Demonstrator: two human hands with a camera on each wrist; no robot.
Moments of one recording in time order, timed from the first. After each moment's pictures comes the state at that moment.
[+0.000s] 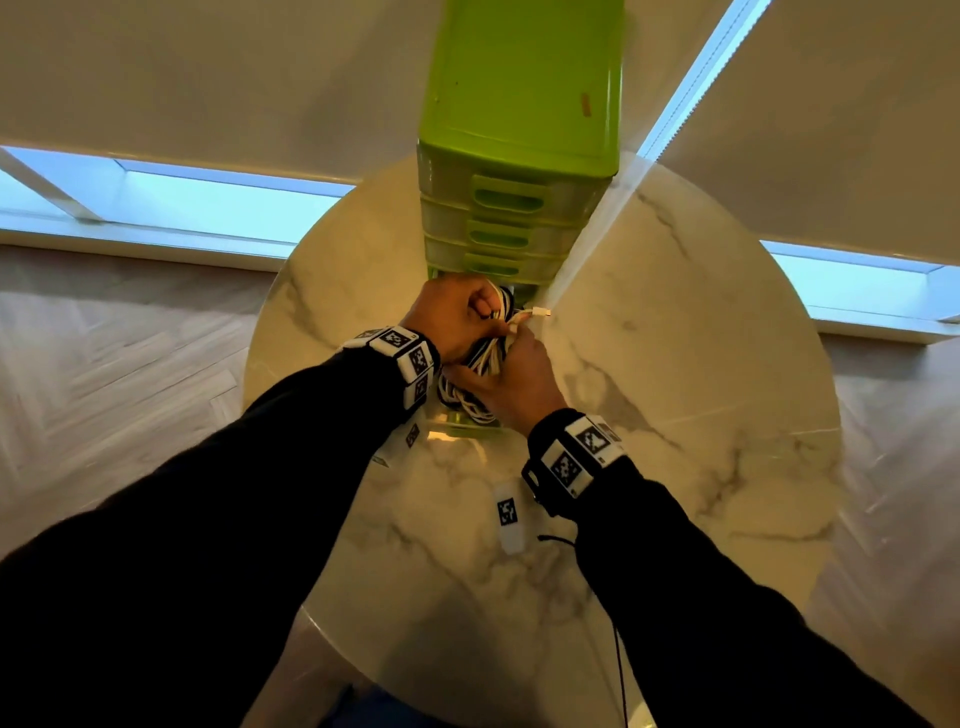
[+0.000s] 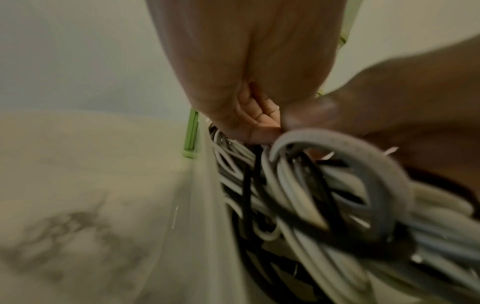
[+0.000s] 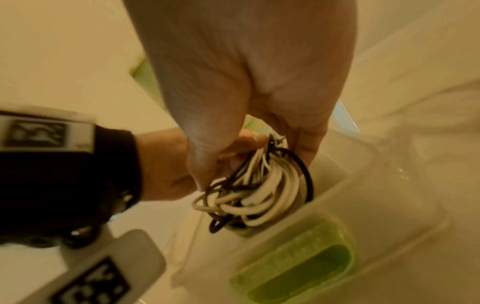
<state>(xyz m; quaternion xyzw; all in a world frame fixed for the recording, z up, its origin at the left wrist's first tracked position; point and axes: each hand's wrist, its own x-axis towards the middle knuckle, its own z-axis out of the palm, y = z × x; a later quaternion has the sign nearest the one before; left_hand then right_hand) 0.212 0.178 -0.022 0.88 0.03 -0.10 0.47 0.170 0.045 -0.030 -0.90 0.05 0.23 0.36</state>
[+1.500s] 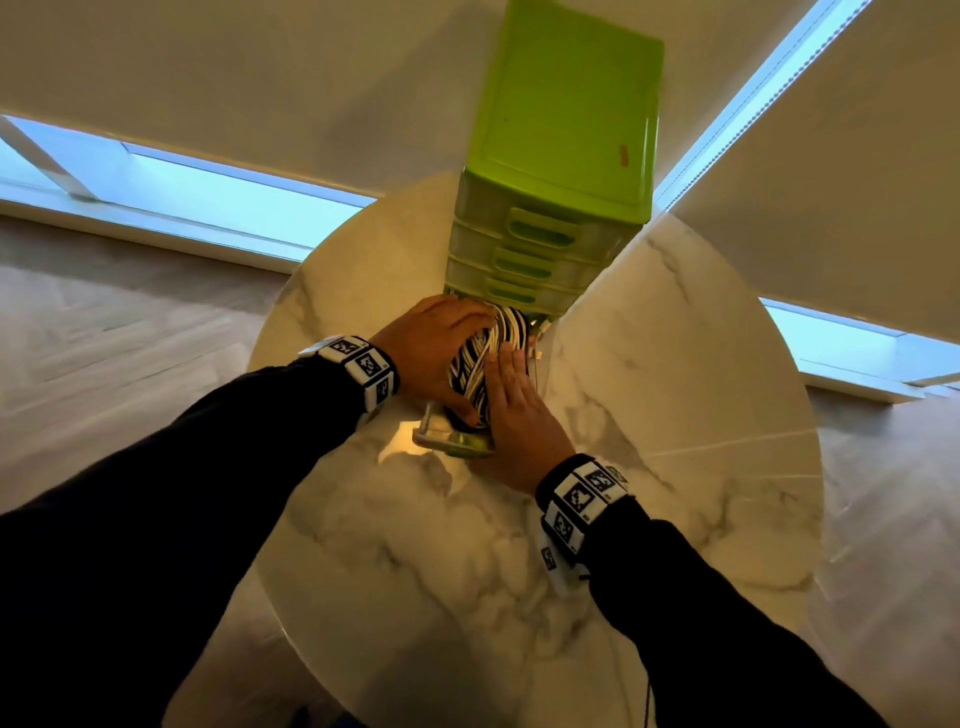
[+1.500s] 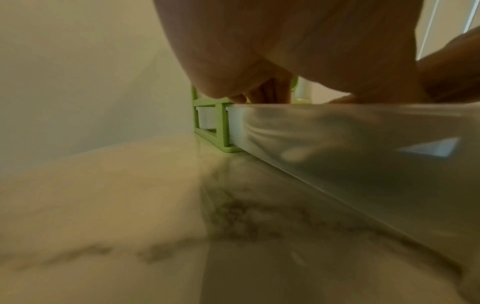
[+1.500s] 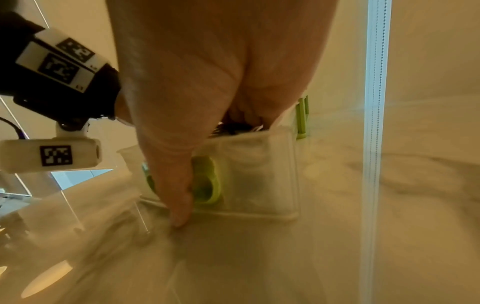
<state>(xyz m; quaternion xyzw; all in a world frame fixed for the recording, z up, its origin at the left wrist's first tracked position) 0.206 0.227 -0.040 0.95 -0.24 -0.10 0.15 0.156 0.028 -0.013 -0.92 -0.28 0.26 0.09</state>
